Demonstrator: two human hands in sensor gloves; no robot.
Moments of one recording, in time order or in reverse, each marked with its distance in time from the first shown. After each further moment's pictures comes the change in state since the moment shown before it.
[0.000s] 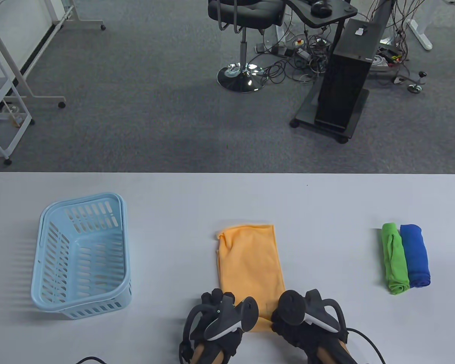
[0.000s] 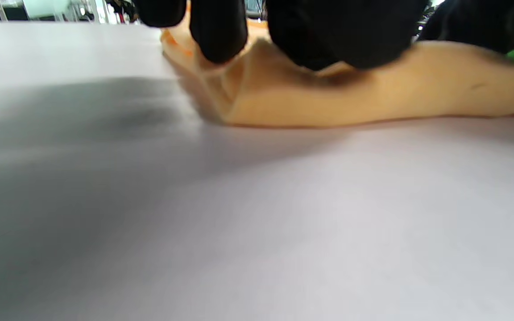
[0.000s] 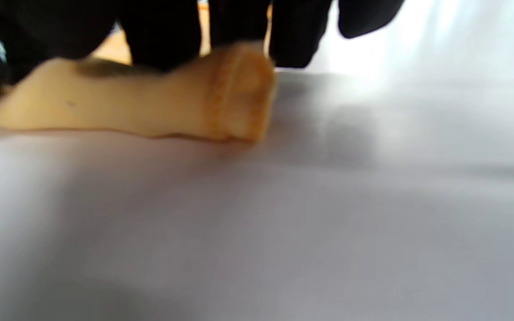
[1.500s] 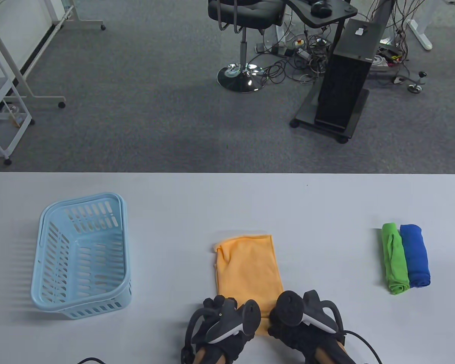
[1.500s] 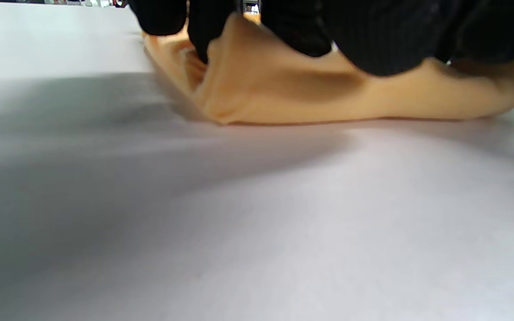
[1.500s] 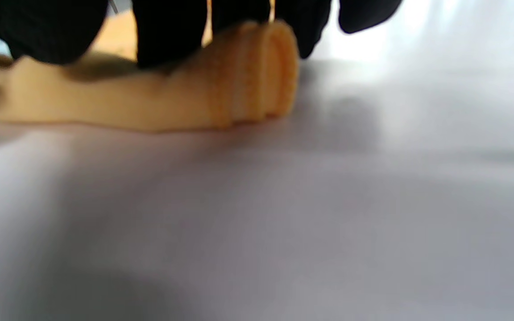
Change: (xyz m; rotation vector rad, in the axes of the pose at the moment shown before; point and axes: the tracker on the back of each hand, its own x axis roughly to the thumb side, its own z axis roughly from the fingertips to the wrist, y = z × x) left_hand 0.007 -0.001 0.007 -0.034 -0.017 0.001; right_hand 0.002 0.006 -0.002 0.047 0.004 0.024
